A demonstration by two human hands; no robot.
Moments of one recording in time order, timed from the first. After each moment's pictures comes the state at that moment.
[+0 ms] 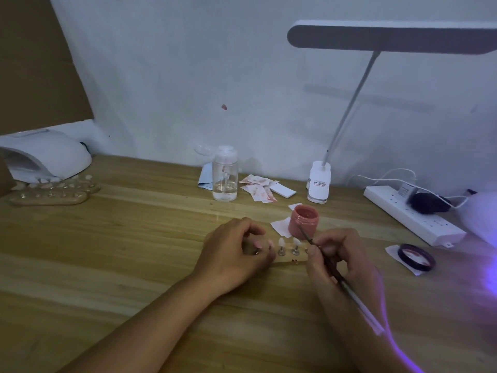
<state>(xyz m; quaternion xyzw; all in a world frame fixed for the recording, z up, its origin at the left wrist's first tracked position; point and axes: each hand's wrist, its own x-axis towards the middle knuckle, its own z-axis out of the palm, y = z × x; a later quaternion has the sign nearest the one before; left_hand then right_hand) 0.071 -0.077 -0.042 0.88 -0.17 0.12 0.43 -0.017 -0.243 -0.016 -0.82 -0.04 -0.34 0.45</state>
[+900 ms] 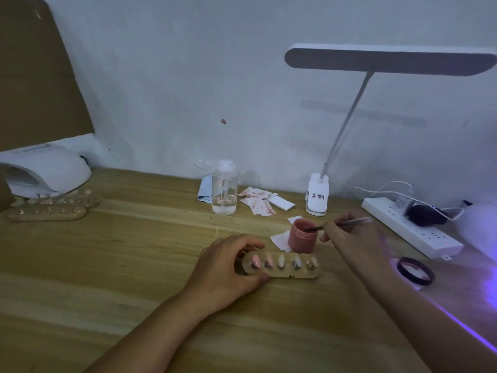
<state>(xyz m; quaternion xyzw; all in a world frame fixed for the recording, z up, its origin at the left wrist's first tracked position) 0.074 -0.061 -0.043 0.89 -0.21 0.09 0.39 0.063 -0.295 0.010 -0.86 0.13 -0.23 0.43</state>
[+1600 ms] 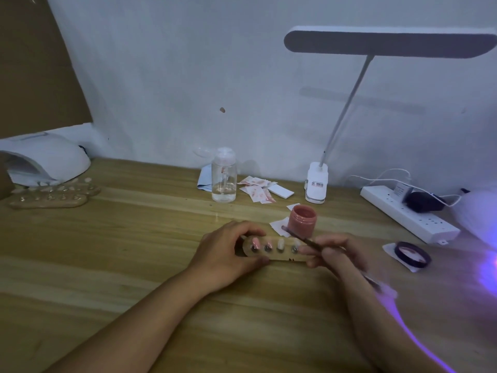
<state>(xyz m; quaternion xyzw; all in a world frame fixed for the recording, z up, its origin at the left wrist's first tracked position) 0.075 -0.063 -0.041 0.88 -0.21 0.06 0.42 -0.016 -0.259 -0.021 -0.70 -0.03 -0.20 0.69</state>
